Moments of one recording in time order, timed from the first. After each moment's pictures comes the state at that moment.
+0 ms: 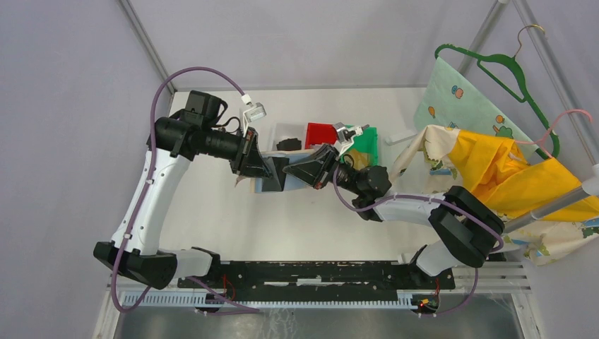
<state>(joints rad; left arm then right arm) -0.30 1.30 1.61 -1.33 0.98 0.25 0.84 1.51 0.66 1.40 -0.46 1.03</state>
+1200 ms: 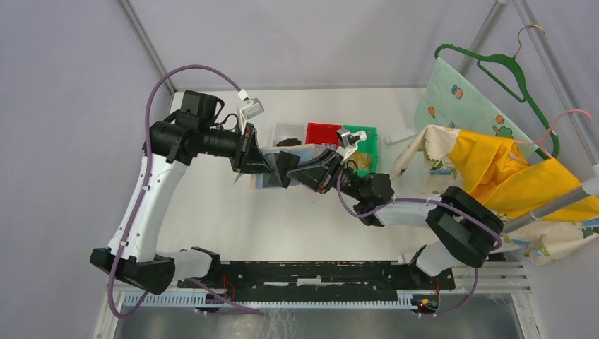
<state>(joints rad) -0.32 1.27 1.60 -1.22 0.98 0.18 0.86 1.51 0.59 1.55 -0.39 1.12</state>
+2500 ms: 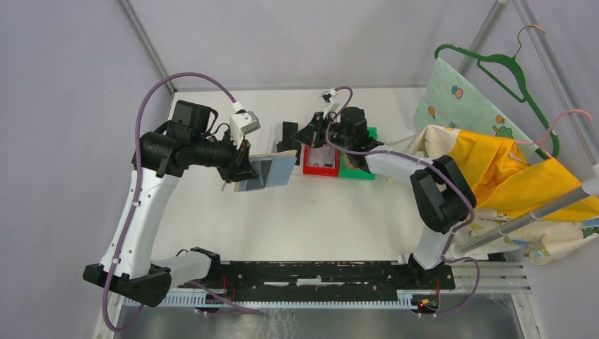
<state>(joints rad) -0.32 1.18 1.57 -1.31 0.69 0.36 0.53 1.74 1.08 0.54 -0.54 0.63</state>
